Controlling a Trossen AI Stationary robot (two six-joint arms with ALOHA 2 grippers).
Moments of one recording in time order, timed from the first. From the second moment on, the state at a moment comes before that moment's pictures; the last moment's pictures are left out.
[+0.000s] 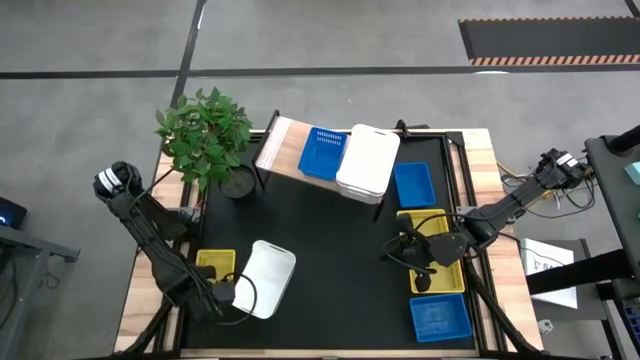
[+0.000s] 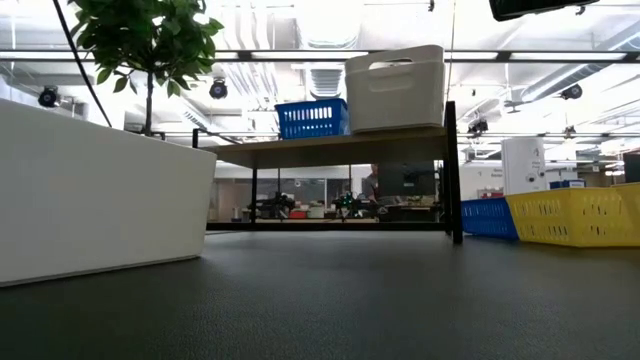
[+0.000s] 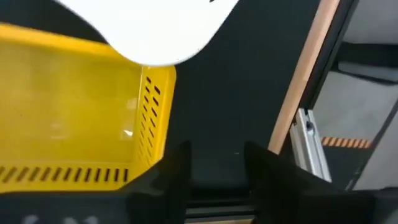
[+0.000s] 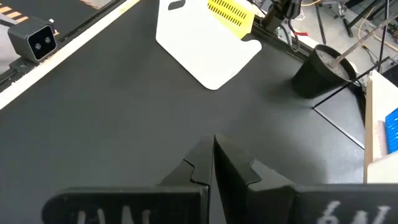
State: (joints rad) left arm -0.94 1.38 0.93 -0.82 0.17 -1.18; right arm 0.56 1.09 0.77 -0.27 0.36 -0.17
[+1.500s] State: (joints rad) left arm -0.95 1.40 0.96 -0.86 0.17 -0.89; right arm 0.56 1.09 0.76 -0.28 0.36 -0.15
